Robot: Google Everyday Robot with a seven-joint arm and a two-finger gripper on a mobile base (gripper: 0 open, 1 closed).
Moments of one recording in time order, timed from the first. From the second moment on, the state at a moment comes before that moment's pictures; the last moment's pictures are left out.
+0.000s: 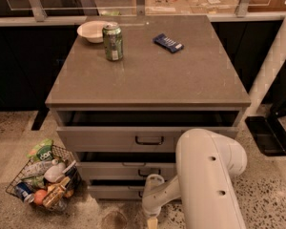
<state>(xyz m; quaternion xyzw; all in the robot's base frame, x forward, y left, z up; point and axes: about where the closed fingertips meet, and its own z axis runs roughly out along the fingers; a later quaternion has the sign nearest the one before) 0.452 -0.035 0.156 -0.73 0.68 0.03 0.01</state>
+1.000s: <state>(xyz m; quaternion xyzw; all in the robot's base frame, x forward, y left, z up) 0.450 -0.031 0.143 -0.75 0.66 0.05 0.00</state>
